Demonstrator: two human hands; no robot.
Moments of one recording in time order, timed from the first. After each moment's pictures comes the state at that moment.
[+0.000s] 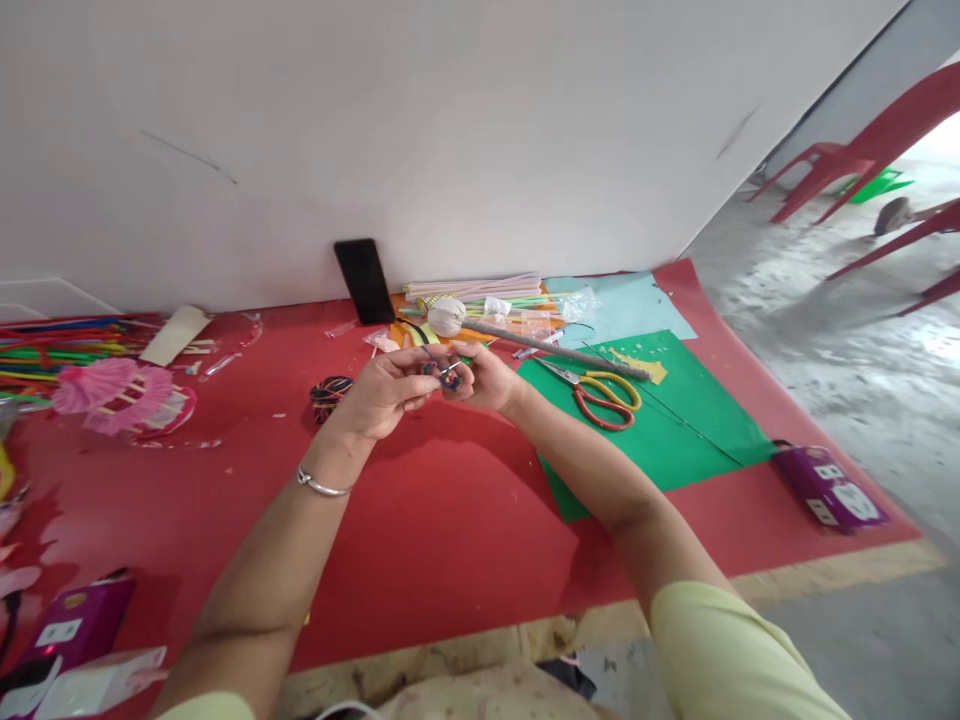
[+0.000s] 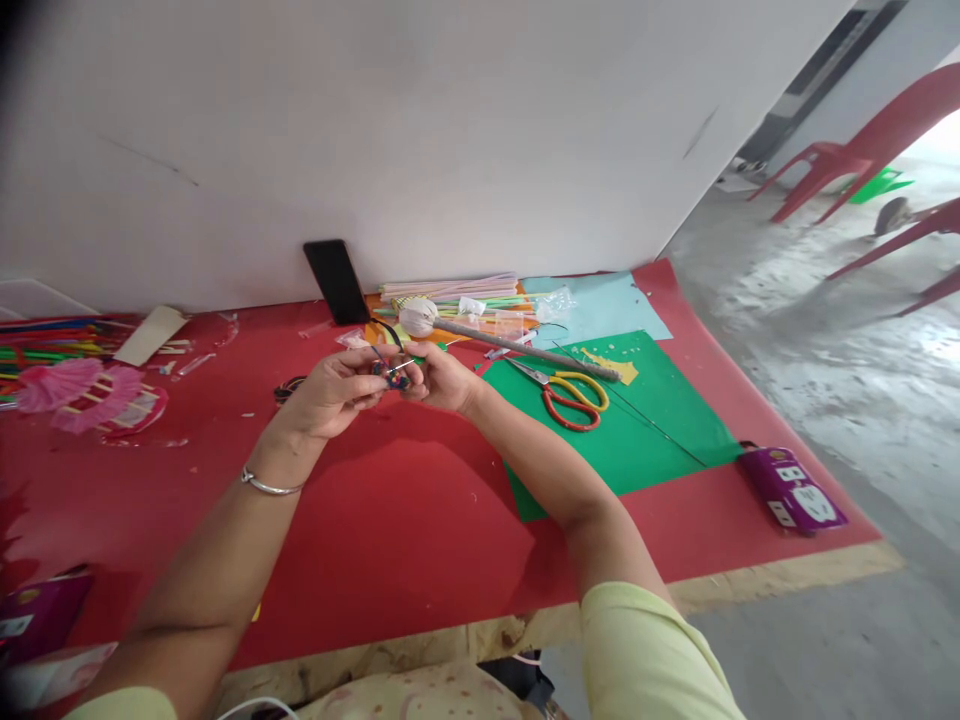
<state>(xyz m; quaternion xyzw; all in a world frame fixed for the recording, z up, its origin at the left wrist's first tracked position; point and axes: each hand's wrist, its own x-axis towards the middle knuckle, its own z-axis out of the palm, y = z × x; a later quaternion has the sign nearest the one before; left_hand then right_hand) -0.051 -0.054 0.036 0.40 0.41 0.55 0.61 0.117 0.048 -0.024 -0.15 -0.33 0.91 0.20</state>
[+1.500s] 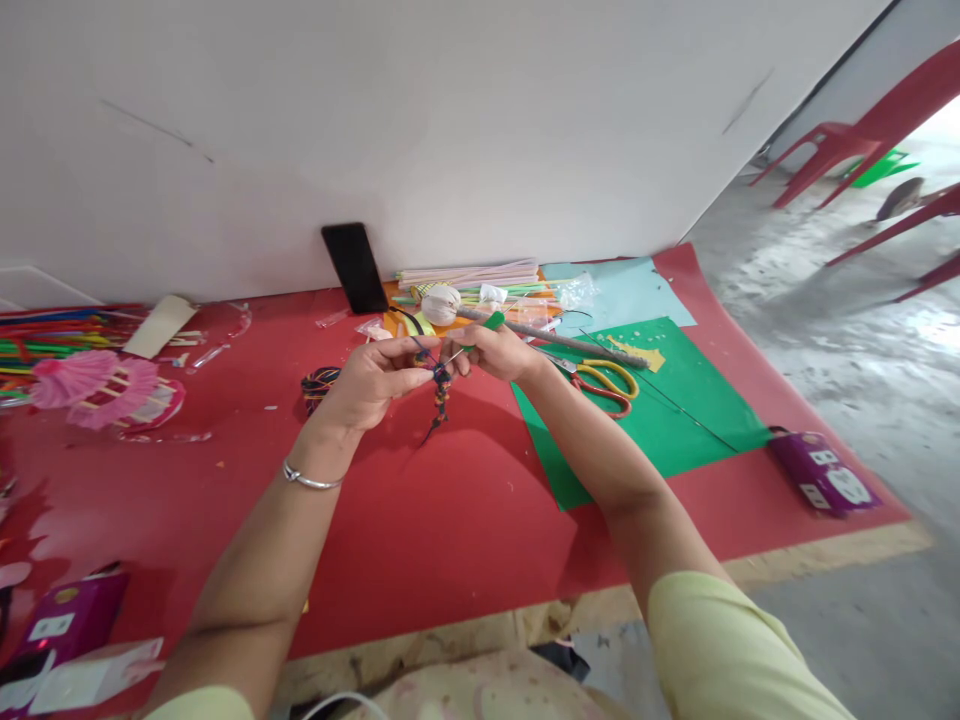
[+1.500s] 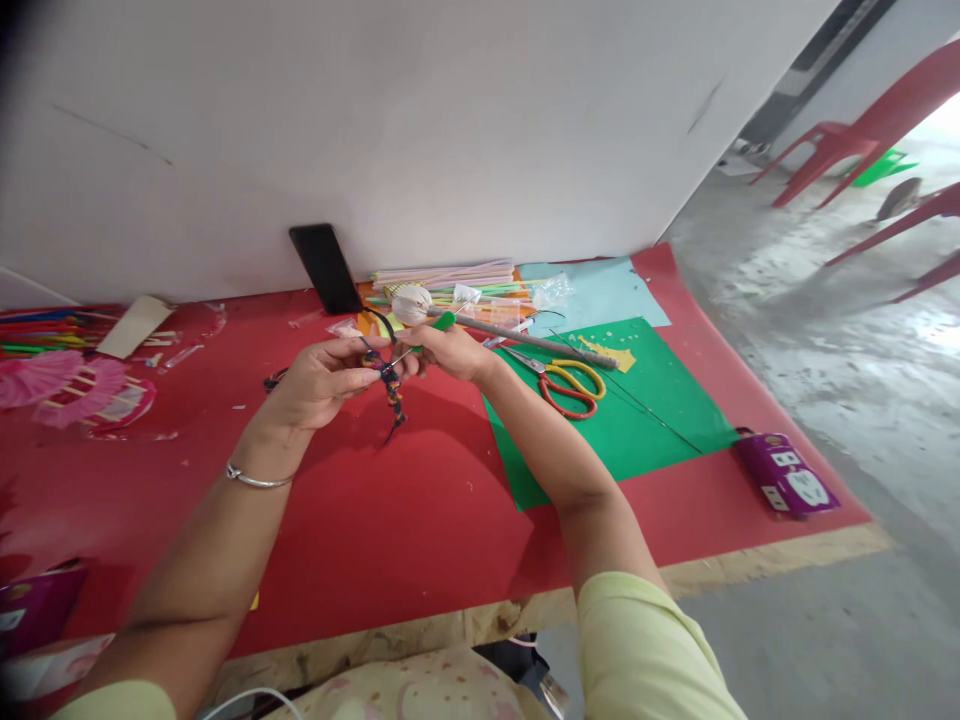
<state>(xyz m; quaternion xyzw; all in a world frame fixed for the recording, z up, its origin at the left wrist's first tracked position) -0.058 -0.055 0.027 0.44 0.42 0.55 0.57 0.141 0.058 0.007 -0.15 -0.64 0.70 0.27</state>
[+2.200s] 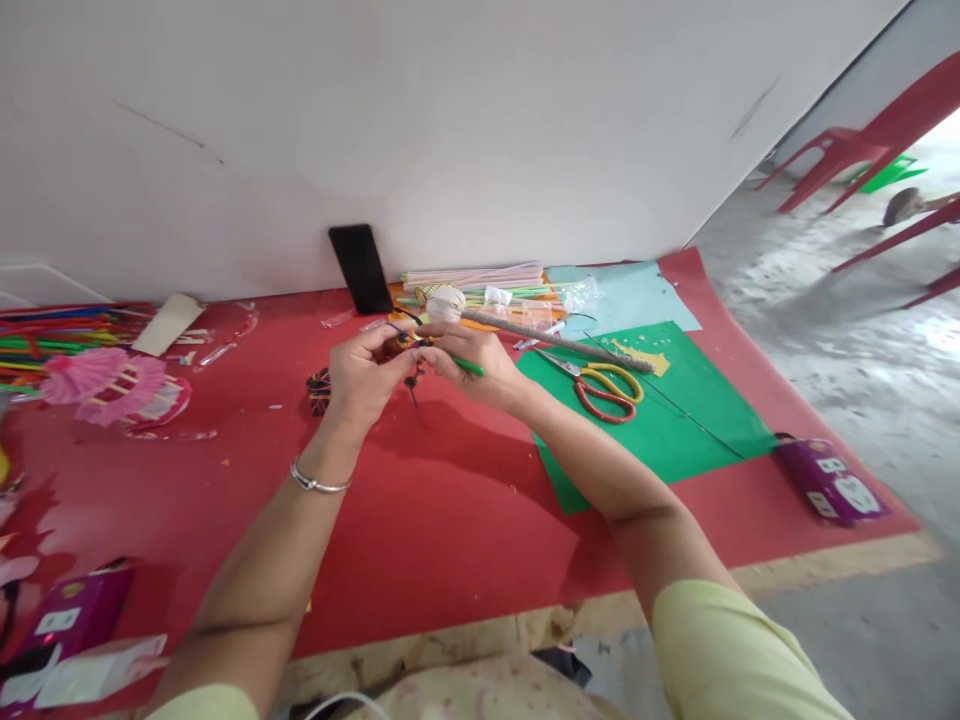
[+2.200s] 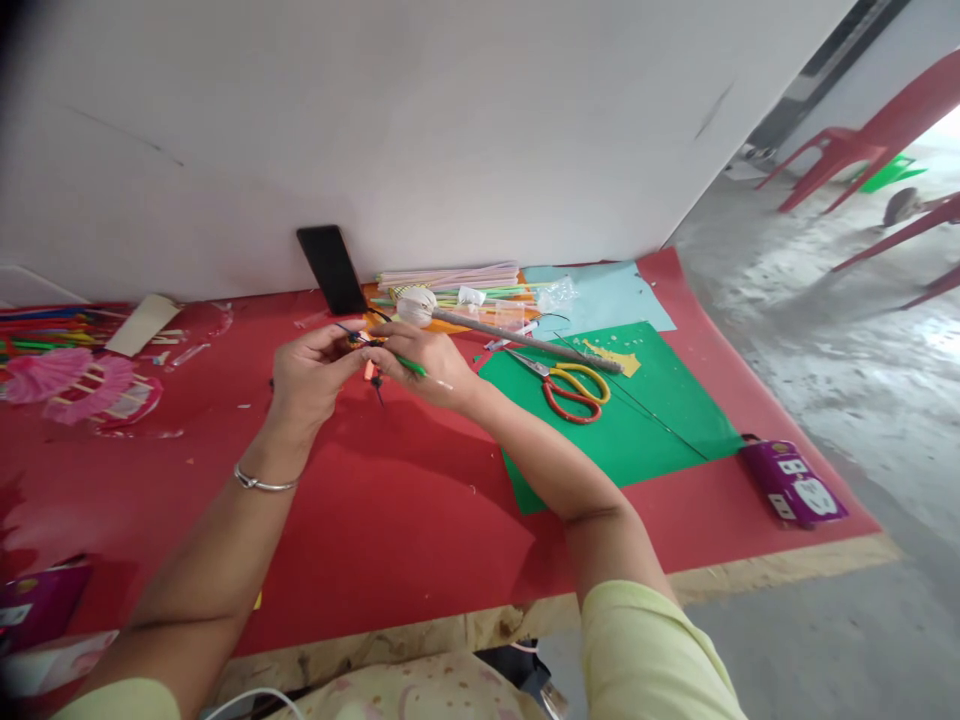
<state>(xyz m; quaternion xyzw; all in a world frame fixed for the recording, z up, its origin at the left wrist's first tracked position) -0.059 -0.048 0.018 0.44 0.52 0.65 0.35 0.131 0.025 0.015 -0.13 -0.85 0.28 0.42</state>
